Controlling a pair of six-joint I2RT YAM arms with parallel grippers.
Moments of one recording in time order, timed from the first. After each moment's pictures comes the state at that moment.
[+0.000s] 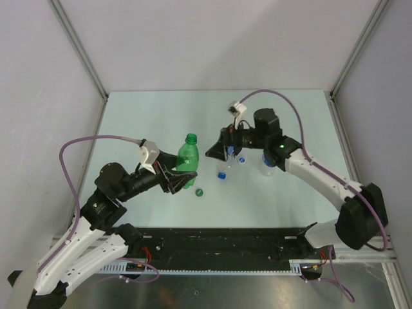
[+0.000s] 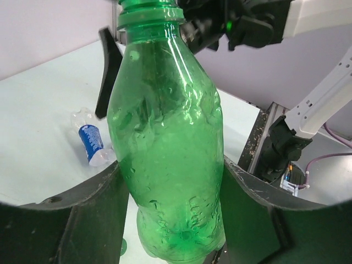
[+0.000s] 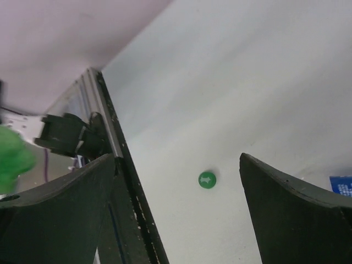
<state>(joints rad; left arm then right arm) -0.68 0.58 0.73 -0.10 0.37 -0.22 0.62 1.43 1.11 -0.04 -0.62 0.31</state>
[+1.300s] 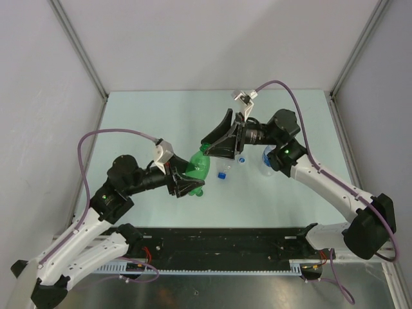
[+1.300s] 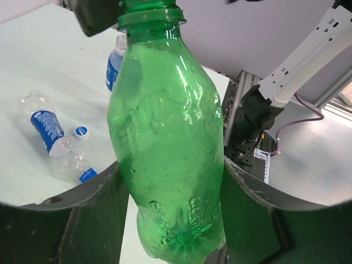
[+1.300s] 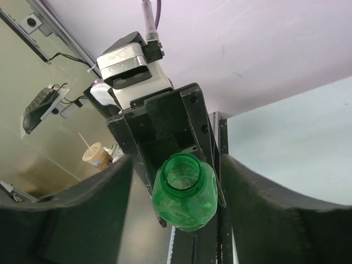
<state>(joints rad) -0.68 0.67 0.74 -0.11 0.56 -0.22 0.65 1.30 1.11 0.53 -0.96 0.78</state>
